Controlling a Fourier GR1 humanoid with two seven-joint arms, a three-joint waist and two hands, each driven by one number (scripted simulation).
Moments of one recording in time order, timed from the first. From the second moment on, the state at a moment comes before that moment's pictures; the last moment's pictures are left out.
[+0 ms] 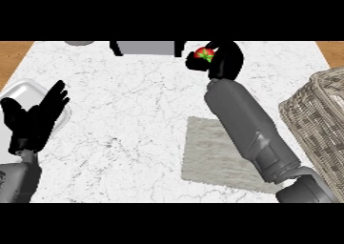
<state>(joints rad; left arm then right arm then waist) -0.21 0.31 0.10 -1.37 0.11 -0.04 0.21 -1.12 -0.01 0.07 -0.40 0.61 -0.95 0.50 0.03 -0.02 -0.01</state>
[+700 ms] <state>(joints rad) -0.20 0.30 0.11 -1.36 0.09 -0.01 0.20 -1.56 -0.08 0.22 -0.12 0.93 -0.91 1.11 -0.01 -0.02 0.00</state>
